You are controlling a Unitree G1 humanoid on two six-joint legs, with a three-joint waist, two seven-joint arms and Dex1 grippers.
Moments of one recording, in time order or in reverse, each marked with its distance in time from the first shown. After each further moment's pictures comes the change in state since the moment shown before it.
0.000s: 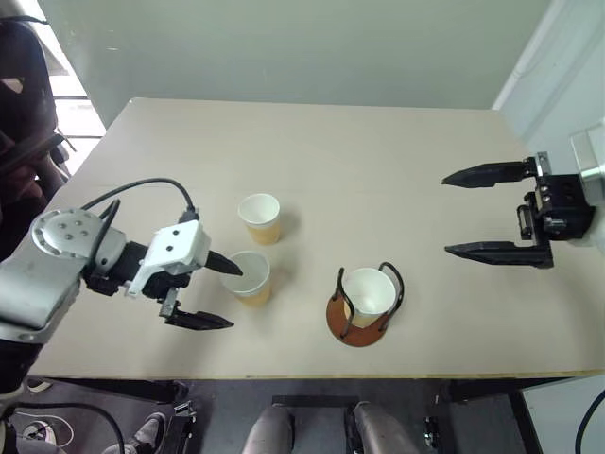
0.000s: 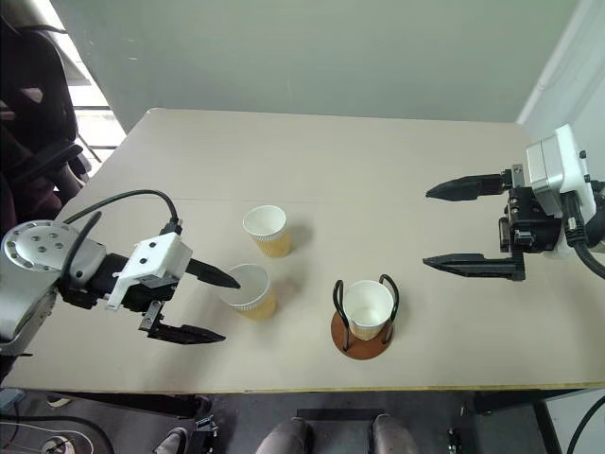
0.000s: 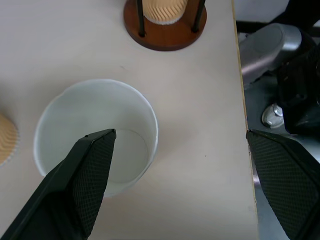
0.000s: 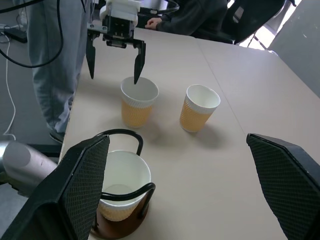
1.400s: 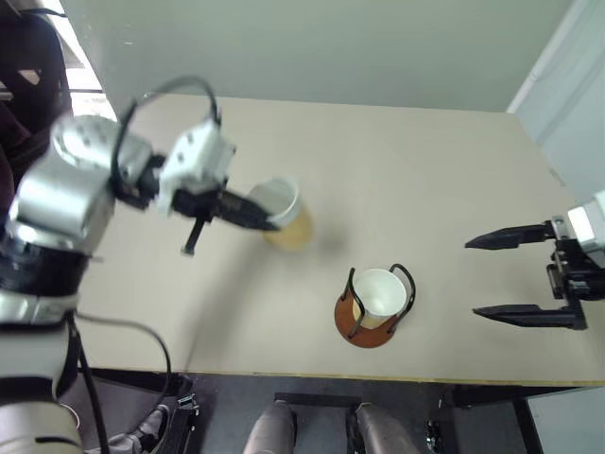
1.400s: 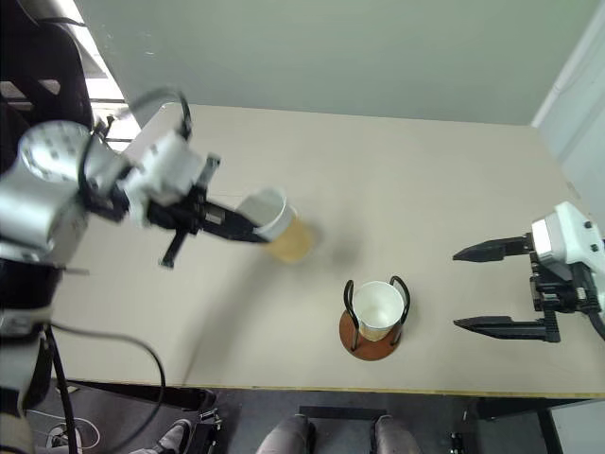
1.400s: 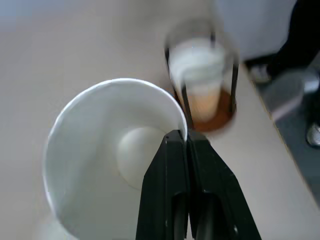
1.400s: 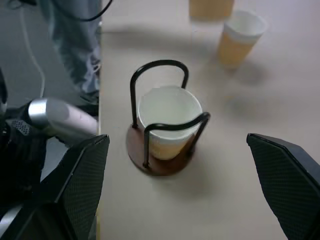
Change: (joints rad) left arm -0.685 -0.183 -0.223 0.286 -0.206 -0.126 -0.096; right arm 0.426 -0.114 -0.265 -0.148 -0.010 0.034 0.064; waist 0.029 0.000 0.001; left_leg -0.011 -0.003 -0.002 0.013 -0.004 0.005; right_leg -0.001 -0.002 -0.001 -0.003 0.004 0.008
